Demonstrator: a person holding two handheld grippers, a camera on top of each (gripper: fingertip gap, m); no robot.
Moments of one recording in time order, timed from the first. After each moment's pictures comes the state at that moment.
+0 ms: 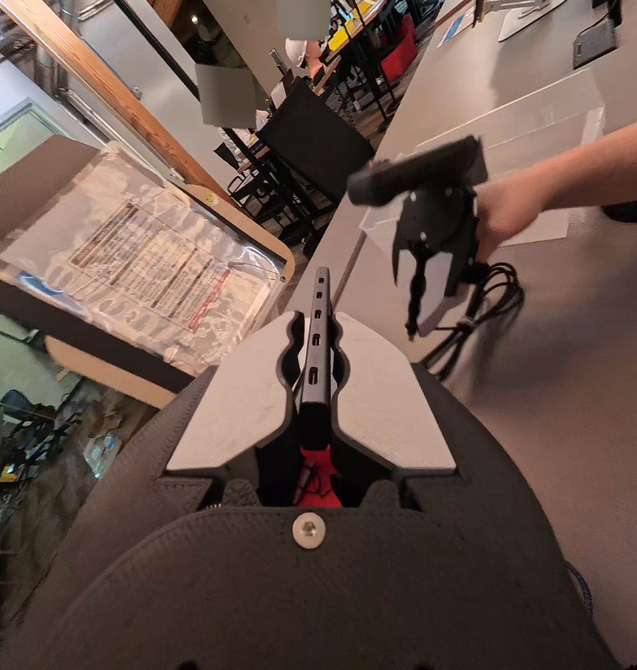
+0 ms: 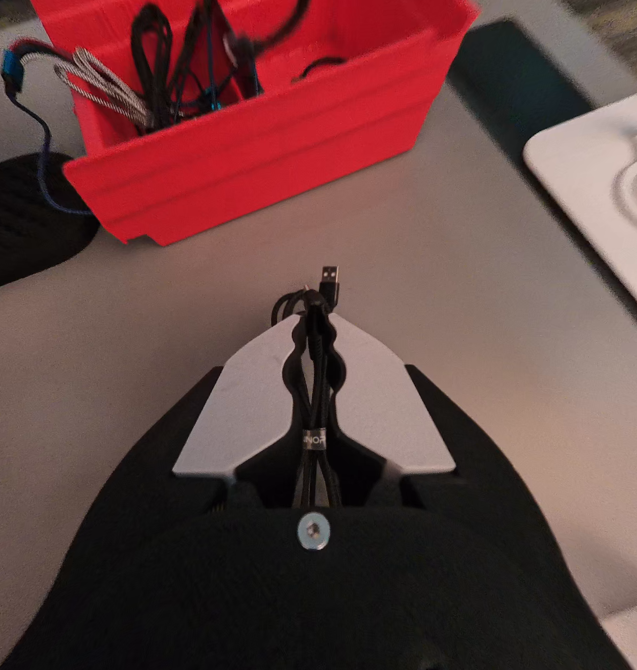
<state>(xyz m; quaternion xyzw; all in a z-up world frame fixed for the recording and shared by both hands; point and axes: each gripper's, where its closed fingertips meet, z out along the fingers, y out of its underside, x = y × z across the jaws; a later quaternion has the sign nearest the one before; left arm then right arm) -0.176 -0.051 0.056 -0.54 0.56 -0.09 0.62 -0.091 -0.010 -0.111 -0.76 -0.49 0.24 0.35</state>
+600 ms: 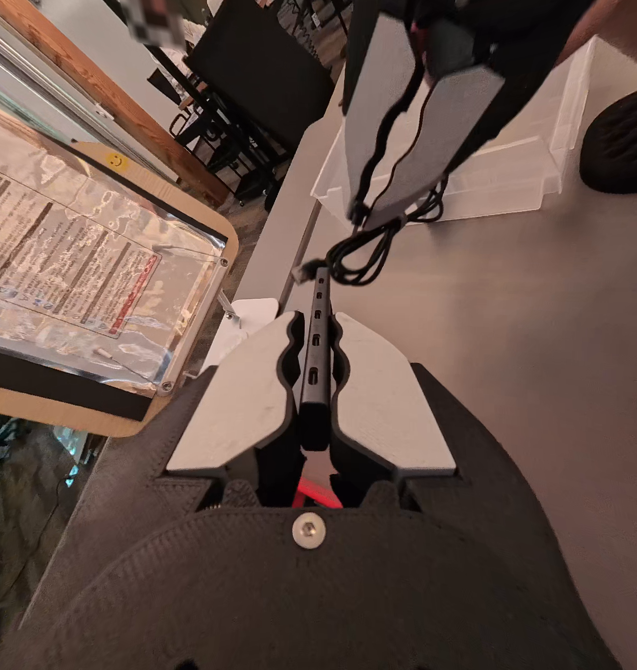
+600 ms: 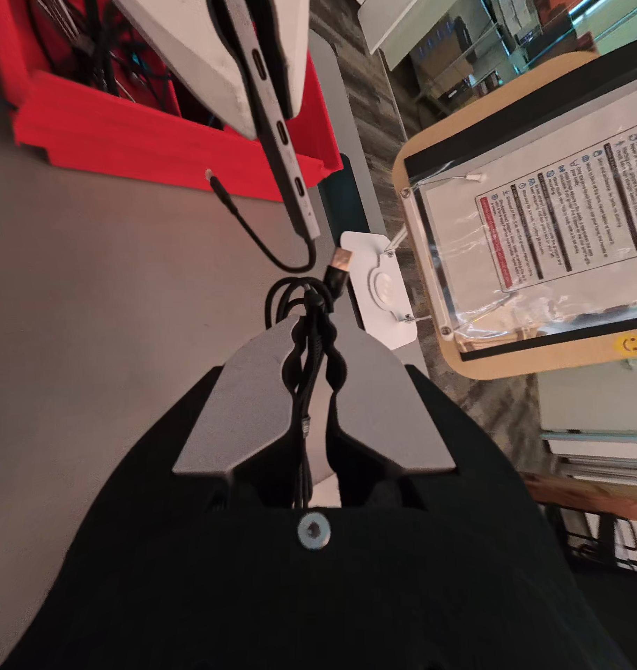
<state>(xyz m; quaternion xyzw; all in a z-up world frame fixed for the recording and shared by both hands) -0.117 -0.051 0.011 -0.58 0.60 -0.07 0.55 -0.045 -0.033 -0.009 -0.63 -0.59 -0.04 0.51</state>
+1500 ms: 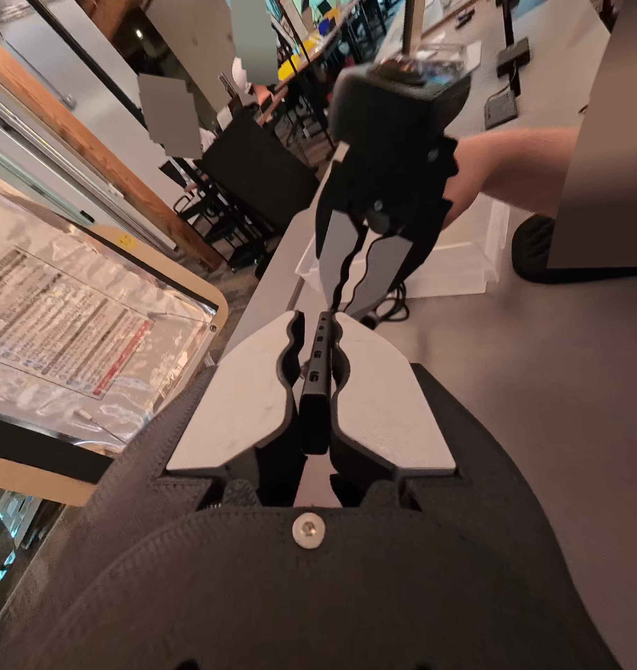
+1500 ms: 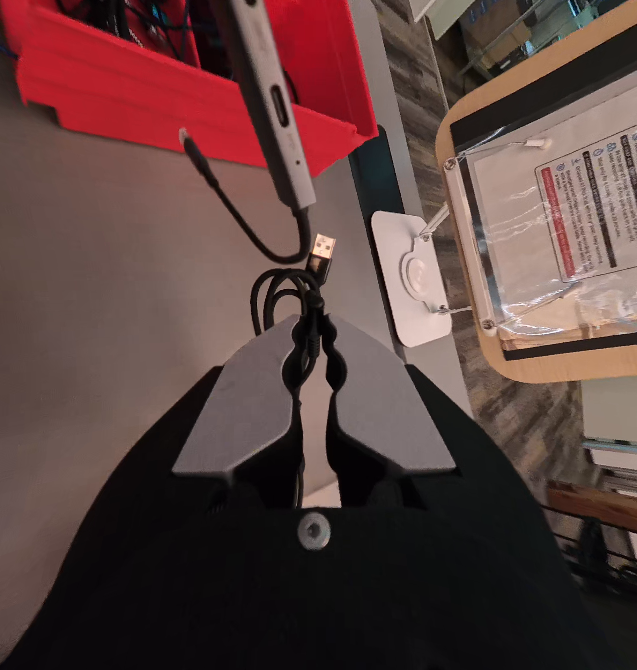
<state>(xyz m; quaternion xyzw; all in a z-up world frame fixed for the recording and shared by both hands) -0.093 -0.083 0.045 -0.52 0.58 -0.15 0.60 -0.042 -0.023 -0.039 -0.64 -0.61 -0.01 0.46</state>
